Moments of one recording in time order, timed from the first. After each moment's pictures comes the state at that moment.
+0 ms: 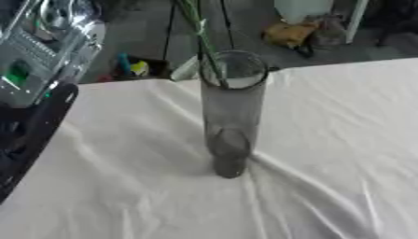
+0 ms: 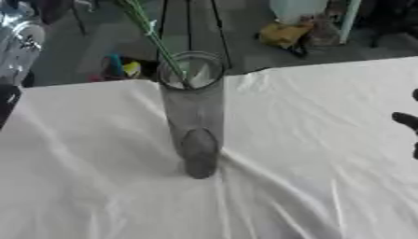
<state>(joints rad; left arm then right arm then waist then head) -1.20 0.48 -0.32 -1.59 0.24 0.13 -0.08 -0.14 -0.30 -0.23 -1.98 -0.27 -0.47 0.14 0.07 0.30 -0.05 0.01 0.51</state>
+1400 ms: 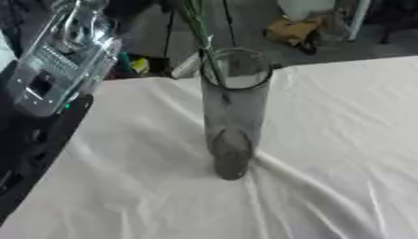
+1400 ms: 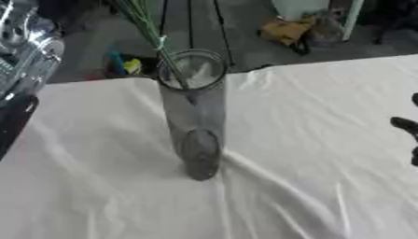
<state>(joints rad) -1.20 0.45 -0.33 -1.54 0.17 0.08 -0.07 -0.16 -0.28 -0.22 -1.98 -0.24 -0.46 0.16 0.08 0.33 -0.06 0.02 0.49</state>
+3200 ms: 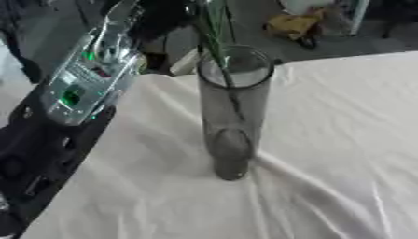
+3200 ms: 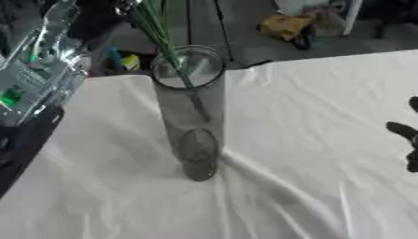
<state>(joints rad) -1.20 0.39 -0.34 -1.47 0.16 -0.06 -0.08 -0.18 -0.26 -0.21 -1.98 -0.22 -0.46 0.18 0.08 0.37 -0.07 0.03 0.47</state>
